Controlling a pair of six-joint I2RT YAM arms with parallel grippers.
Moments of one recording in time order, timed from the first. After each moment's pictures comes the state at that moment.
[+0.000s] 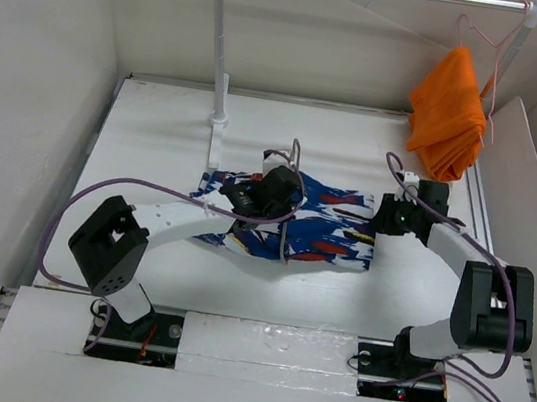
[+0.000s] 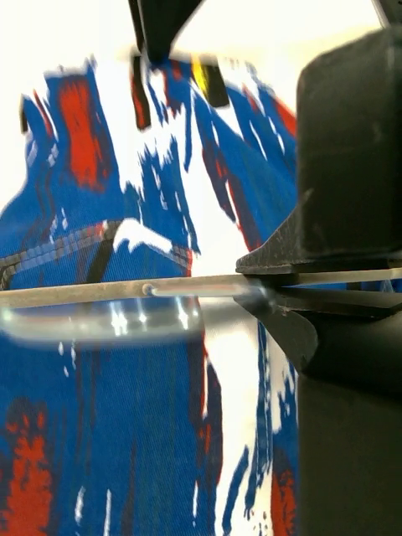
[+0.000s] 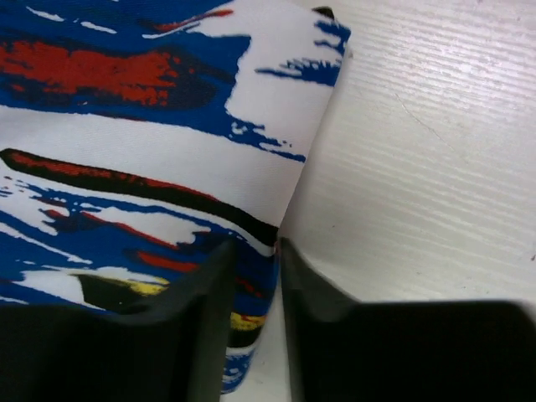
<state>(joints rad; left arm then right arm) -0.86 1.57 1.06 -0.25 -0.30 -0.78 -0.01 1.47 0.77 -0.17 -0.44 0.00</state>
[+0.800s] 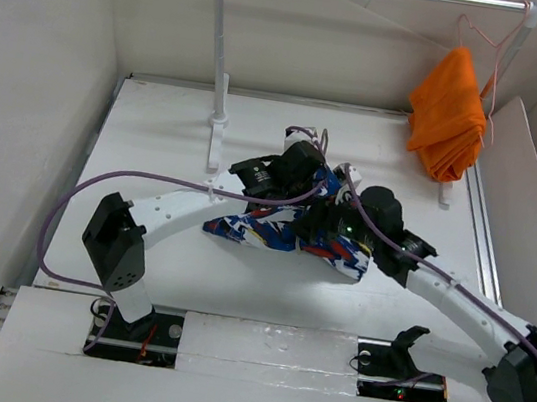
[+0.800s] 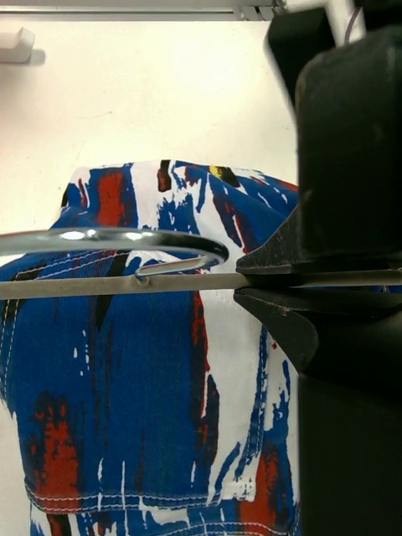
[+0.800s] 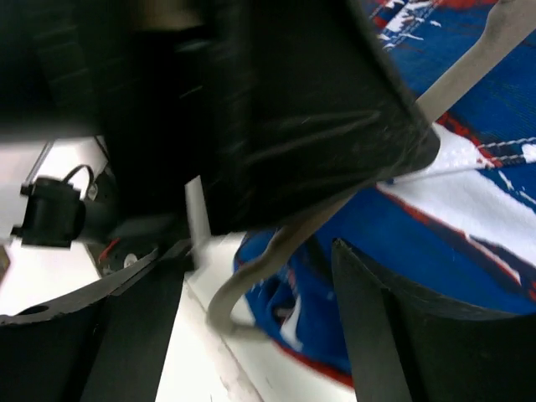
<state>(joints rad) -0.91 1.64 1.46 -0.55 -0.26 -0.79 0.67 1.09 0.77 -0.04 -0.35 0.46</state>
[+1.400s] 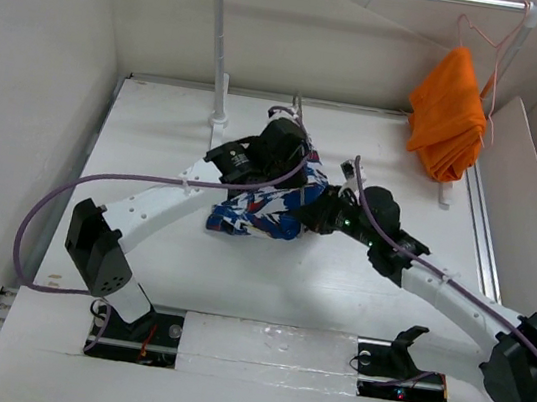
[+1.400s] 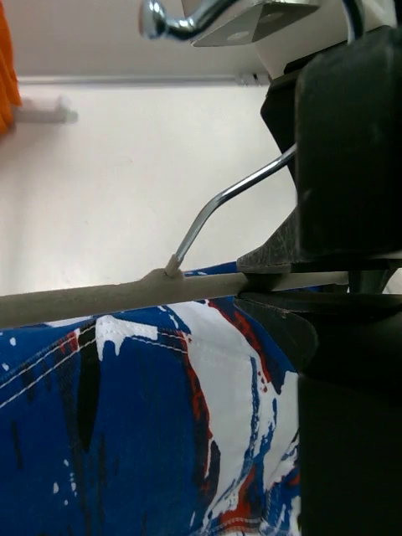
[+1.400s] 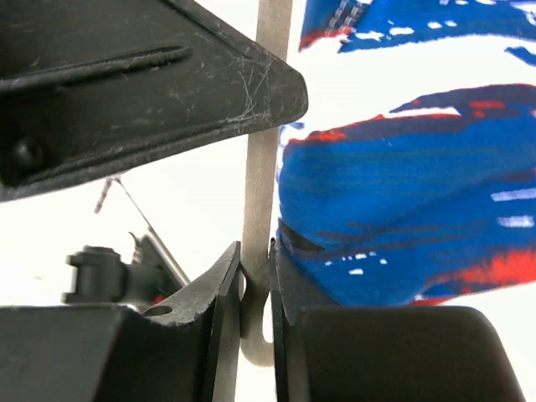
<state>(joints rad) -0.84 1.56 1.49 -0.60 -0.18 -0.82 0.69 1.16 0.72 0.15 -0.26 0.68</state>
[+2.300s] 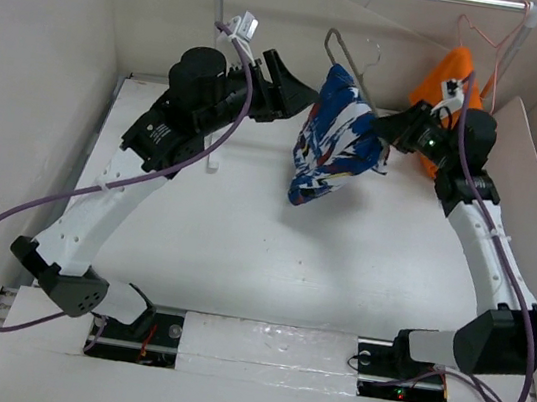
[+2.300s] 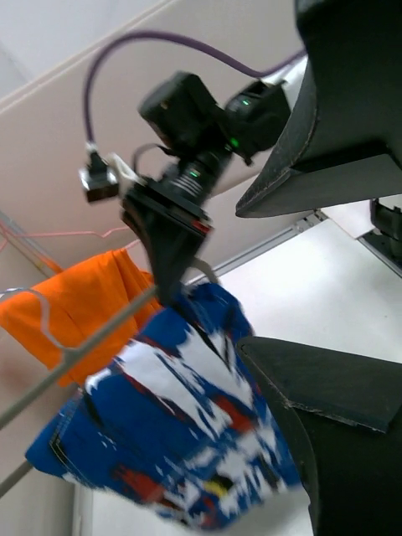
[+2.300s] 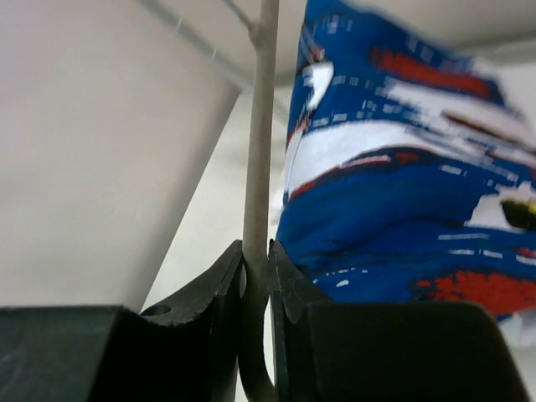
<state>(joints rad) -0.65 1.40 1.80 -0.43 0.14 -0.73 0.12 1.33 1.28 -0.06 -0.58 0.67</state>
